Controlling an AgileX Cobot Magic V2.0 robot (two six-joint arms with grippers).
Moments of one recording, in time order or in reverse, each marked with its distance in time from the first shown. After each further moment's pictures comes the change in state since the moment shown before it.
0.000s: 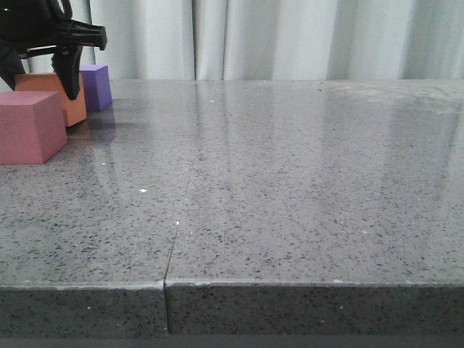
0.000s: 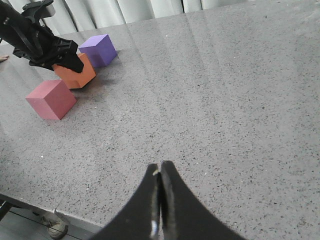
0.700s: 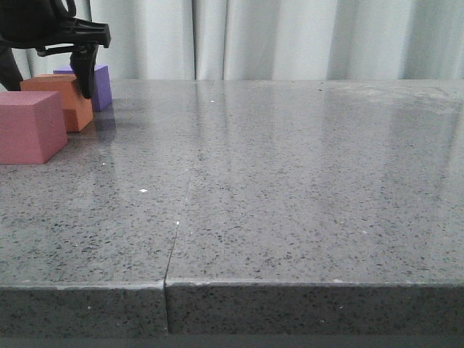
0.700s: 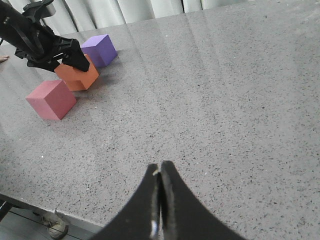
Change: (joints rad) left arm 0.000 0.000 0.000 -0.025 -0.013 0.000; right arm 0.000 0.000 0.000 0.000 0.000 0.002
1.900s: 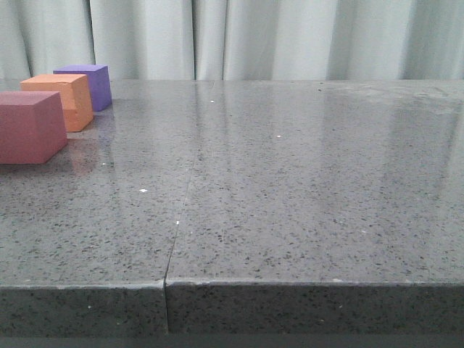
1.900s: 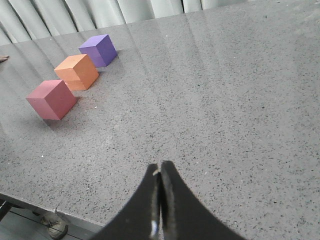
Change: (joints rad) left arm -0.062 -0.710 0.463 0.069 -0.099 0.000; right arm 0.000 0.000 0.000 0.000 0.000 -0.002
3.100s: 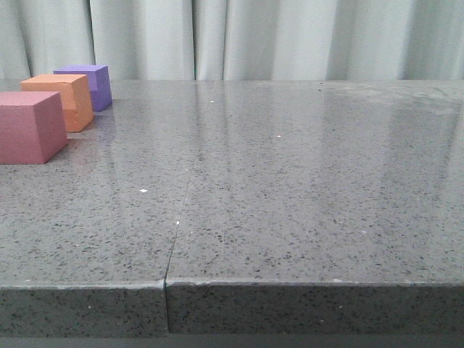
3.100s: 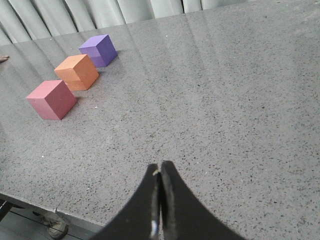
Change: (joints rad) left arm 0.028 -0.721 0.544 -0.057 -0.051 0.131; right arm 0.000 0.000 0.000 0.000 0.000 0.002
